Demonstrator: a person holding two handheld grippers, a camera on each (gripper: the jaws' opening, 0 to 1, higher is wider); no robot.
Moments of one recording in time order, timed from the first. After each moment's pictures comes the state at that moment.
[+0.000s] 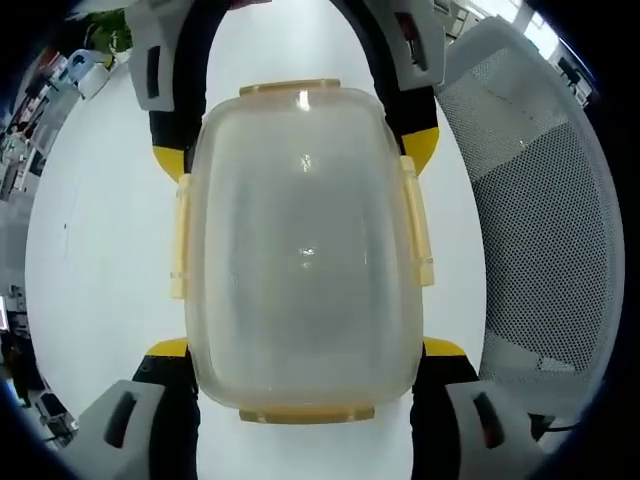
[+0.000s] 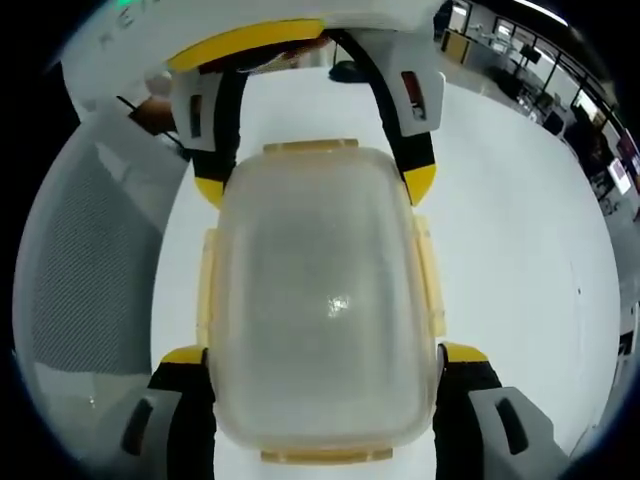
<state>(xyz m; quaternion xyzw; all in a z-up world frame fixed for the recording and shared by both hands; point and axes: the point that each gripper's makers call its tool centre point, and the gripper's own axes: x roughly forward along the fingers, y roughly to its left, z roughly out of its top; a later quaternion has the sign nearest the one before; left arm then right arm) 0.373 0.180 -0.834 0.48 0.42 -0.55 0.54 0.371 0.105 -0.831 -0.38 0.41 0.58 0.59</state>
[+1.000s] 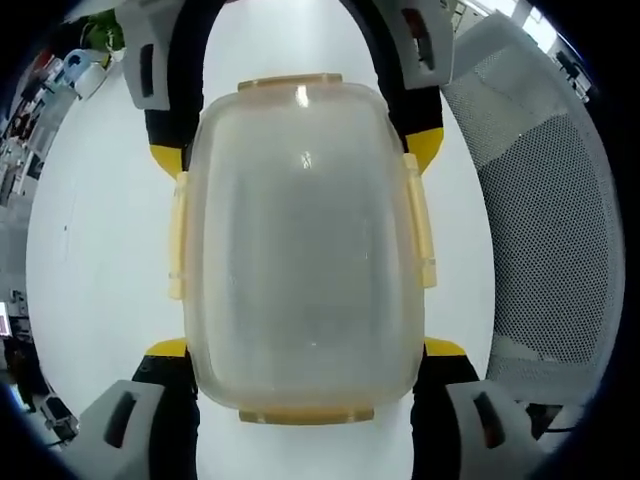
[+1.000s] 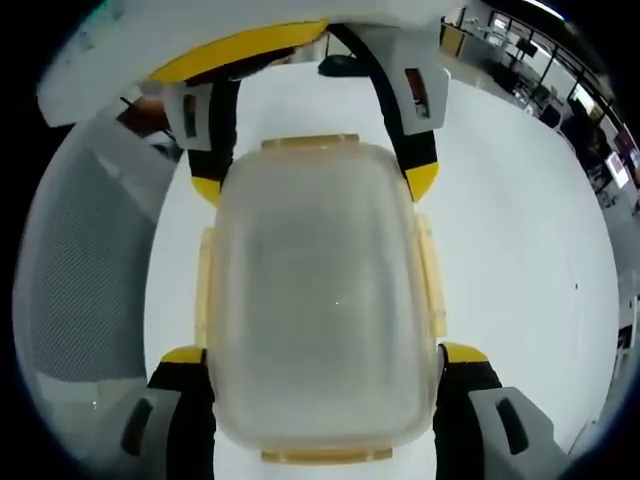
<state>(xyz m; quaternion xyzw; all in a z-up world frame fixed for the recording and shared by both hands) 0.389 0.180 -0.835 0.49 0.42 -0.55 0.53 0.386 0.102 -0.833 -0.38 0.42 0.57 0.60</state>
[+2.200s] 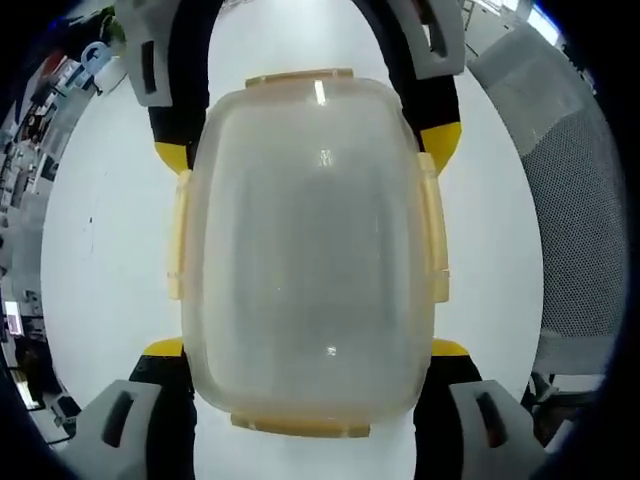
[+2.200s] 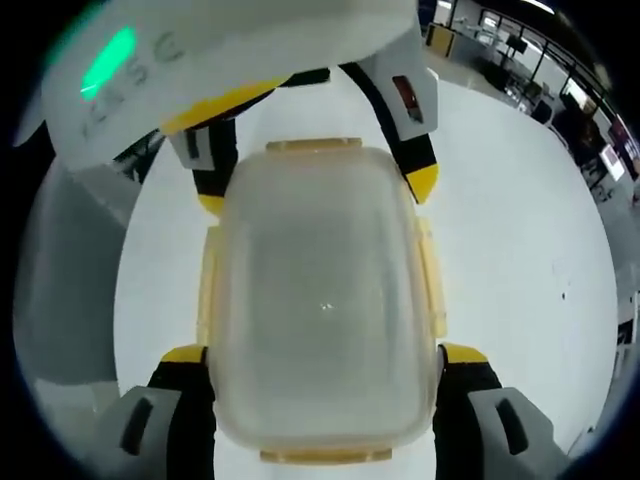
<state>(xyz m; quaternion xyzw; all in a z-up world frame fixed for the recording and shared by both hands) 0.465 0.185 -0.838 0.51 0.41 -0.52 0.55 0.457 0.111 -0.831 -0.37 0.42 0.56 0.61</state>
